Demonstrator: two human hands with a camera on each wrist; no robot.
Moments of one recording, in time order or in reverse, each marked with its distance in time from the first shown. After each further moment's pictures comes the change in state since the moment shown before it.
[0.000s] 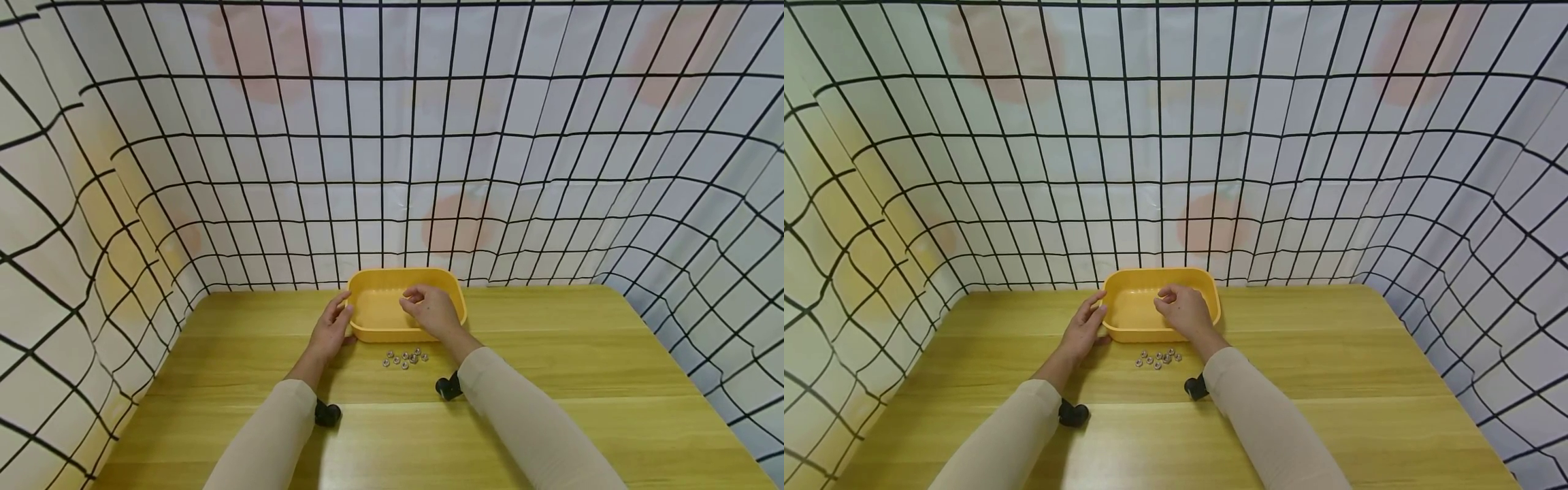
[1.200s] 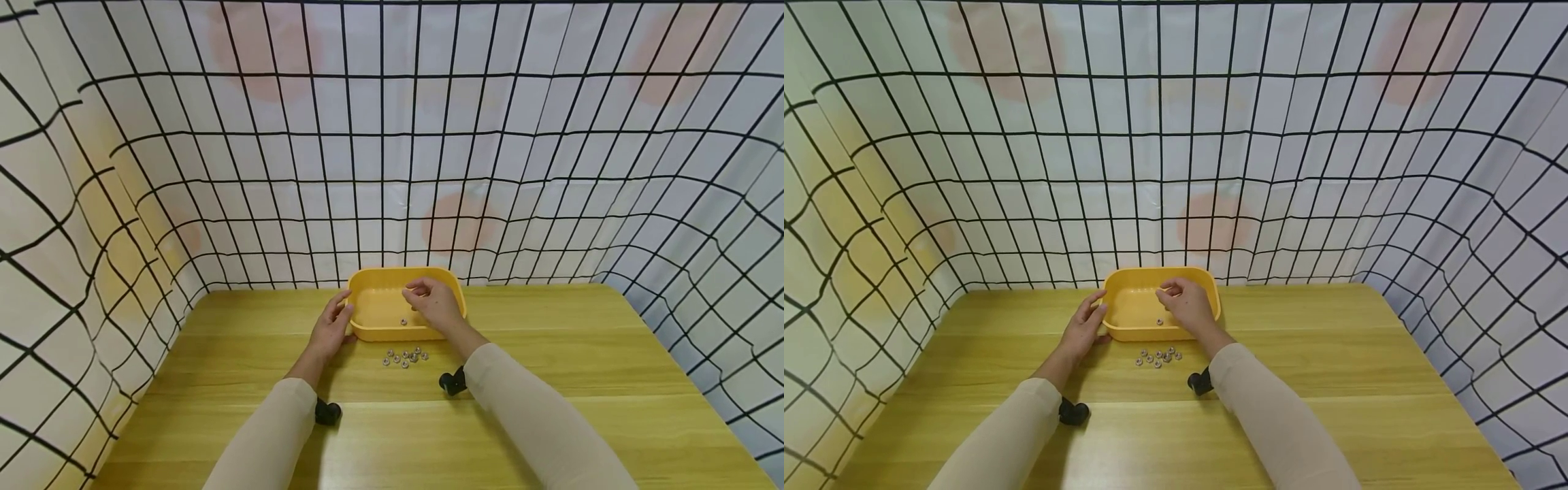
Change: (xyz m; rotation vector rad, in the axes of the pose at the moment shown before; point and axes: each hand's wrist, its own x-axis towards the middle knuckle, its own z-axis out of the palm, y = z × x) left_hand 0.000 -0.001 0.000 0.008 0.008 0.011; right_hand 0.003 -0.001 -0.008 0.252 0.003 0.062
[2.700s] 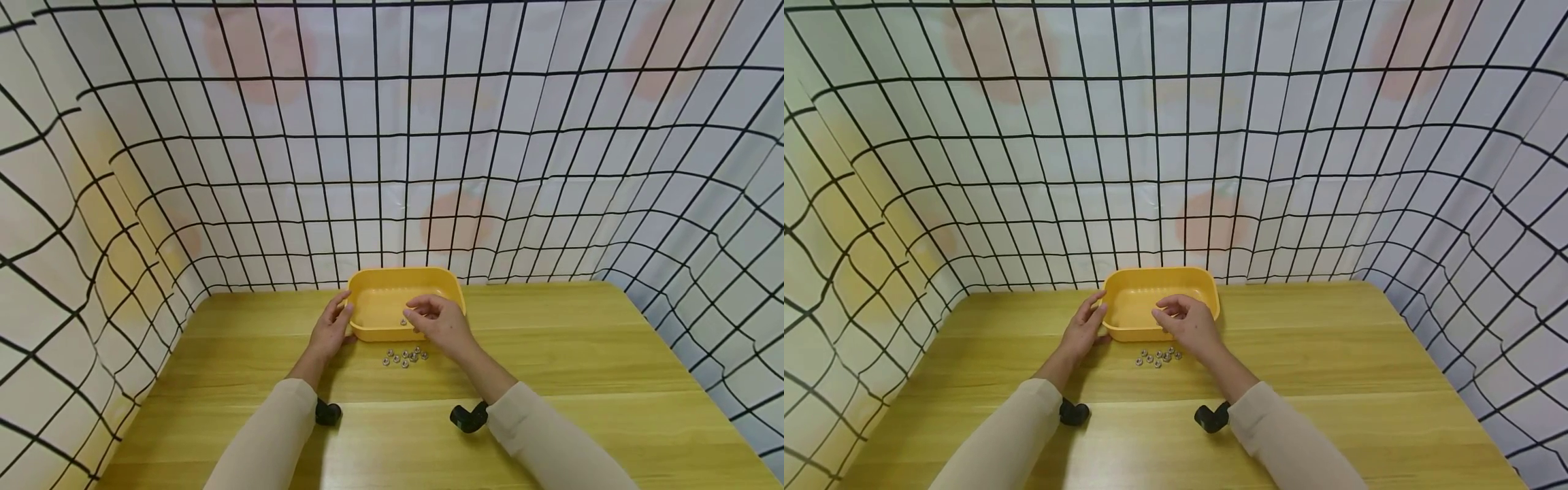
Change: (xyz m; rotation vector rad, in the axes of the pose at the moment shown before) left_hand -0.001 0.001 0.002 0.019 0.009 -0.016; right_hand -0.064 -0.016 -0.020 0.167 -0.077 -0.090
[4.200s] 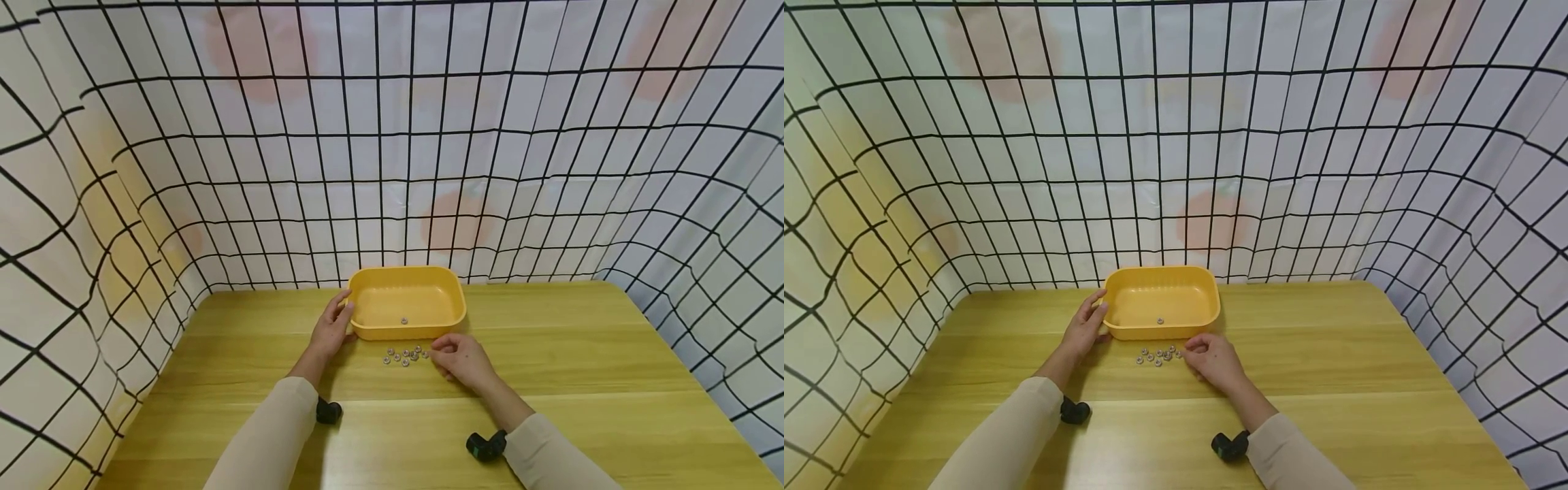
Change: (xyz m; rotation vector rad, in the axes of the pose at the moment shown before) left_hand 0.000 -0.001 -0.001 0.009 0.002 0.017; right_hand -0.031 0.069 -0.013 -0.034 -0.066 0.252
